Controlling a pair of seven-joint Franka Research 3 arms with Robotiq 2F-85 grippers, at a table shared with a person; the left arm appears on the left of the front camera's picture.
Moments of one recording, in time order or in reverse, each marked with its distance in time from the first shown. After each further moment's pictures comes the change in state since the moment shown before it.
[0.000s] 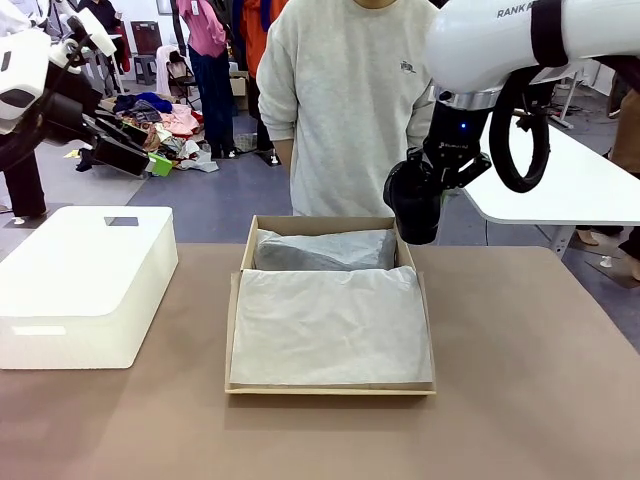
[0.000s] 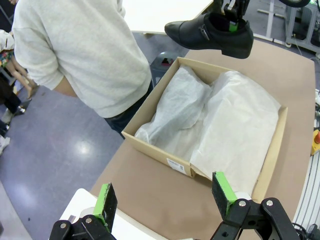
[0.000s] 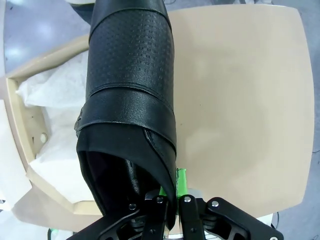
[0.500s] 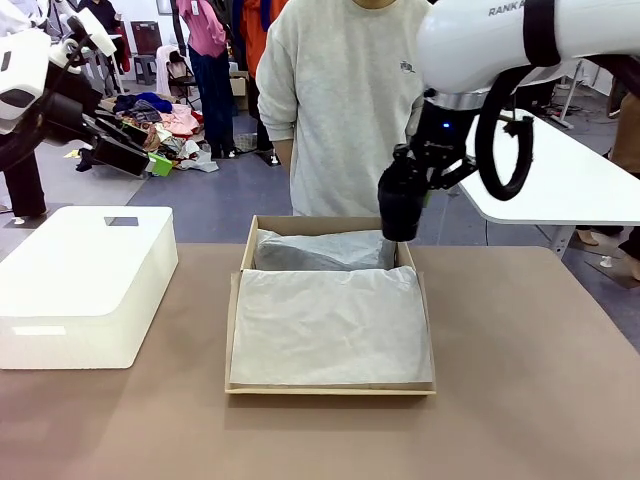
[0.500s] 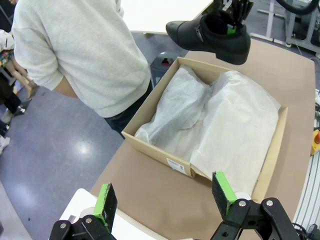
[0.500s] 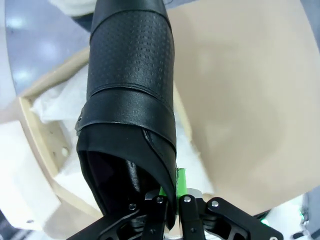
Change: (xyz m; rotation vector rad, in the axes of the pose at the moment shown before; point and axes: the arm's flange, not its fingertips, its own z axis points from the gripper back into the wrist) left arm 0.000 0.000 0.000 0.000 0.000 0.000; right arm -0.013 0.028 0.003 0.044 -0.007 -0.211
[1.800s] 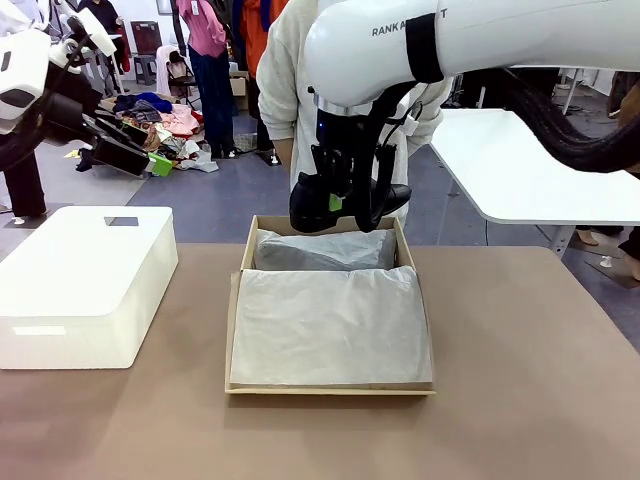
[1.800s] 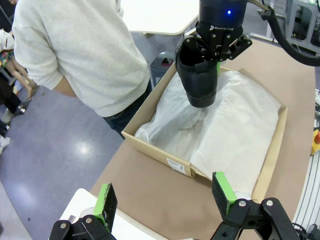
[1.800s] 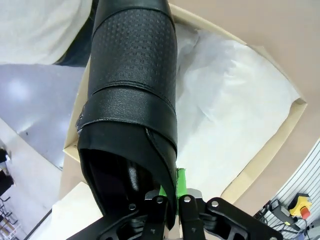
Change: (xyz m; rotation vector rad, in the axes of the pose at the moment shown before) left arm 0.000 0.000 0.000 0.000 0.000 0.000; right arm -0.047 0.129 -0.019 -0.015 0.010 -0.694
